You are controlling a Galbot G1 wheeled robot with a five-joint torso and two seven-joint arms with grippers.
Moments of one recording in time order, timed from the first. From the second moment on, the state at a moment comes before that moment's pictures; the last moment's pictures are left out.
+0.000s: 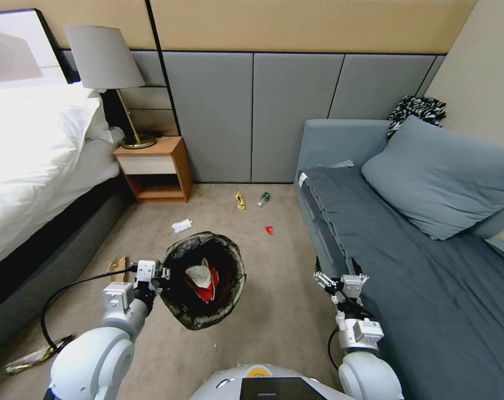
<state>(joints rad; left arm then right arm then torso) 1.68 -1.24 -0.77 -2.48 -0.33 0.70 -0.05 -1.76 1.43 0.46 2.28 -0.03 0.04 0.21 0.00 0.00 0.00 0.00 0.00</state>
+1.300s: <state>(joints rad) 1.67 -1.23 -0.78 -2.49 -0.35 0.71 -0.06 -1.75 1.40 0.46 2.28 -0.02 -0.02 0.21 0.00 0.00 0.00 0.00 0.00</state>
